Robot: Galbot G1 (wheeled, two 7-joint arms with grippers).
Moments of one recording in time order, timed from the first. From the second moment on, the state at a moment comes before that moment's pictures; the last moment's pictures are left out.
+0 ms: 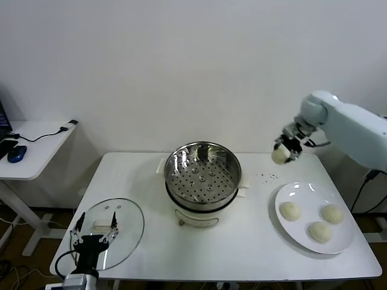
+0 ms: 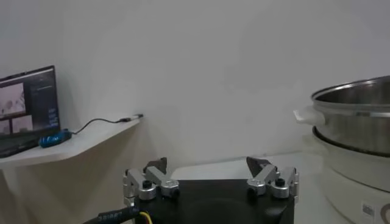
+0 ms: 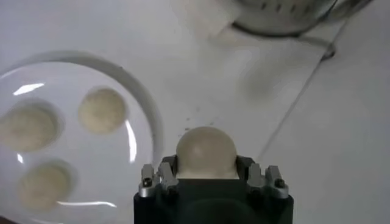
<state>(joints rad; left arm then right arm) 1.71 -1.55 -0.71 -2.07 0.07 -0.04 -0.02 0.59 0.94 -1.17 1.03 -0.11 0.40 -1.21</state>
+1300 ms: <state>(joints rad) 1.71 -1.55 -0.71 -2.07 0.07 -0.03 -0.03 0.31 1.41 -1.01 0.87 -0.71 0.75 -1.08</state>
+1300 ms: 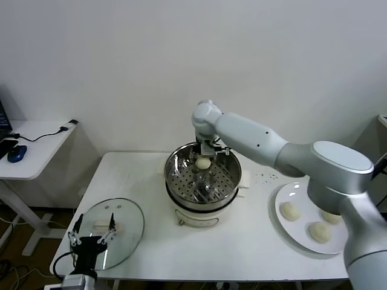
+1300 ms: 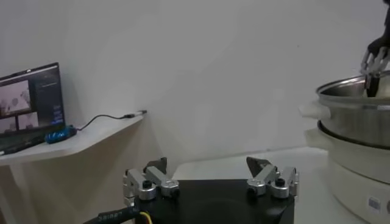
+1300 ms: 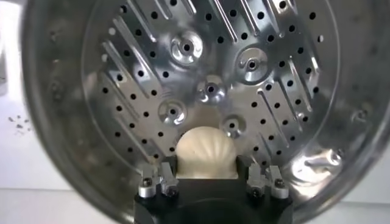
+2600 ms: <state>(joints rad) 1.74 -1.55 -0.69 -2.11 0.07 -0.03 -0.04 0.70 0.69 -1.44 1.30 0.36 -0.12 -1.04</state>
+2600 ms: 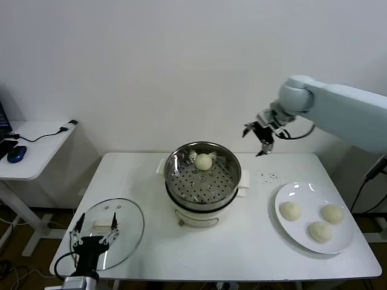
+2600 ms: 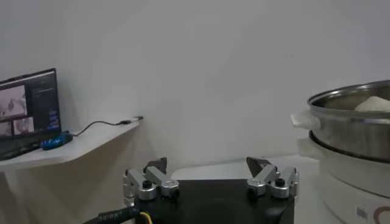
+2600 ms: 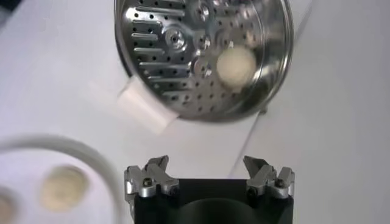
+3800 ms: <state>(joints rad) 1.75 -1.55 -0.70 -2.09 0.07 -0.03 -0.04 0.08 0.65 -1.04 1.06 0.15 -0.22 -1.07</state>
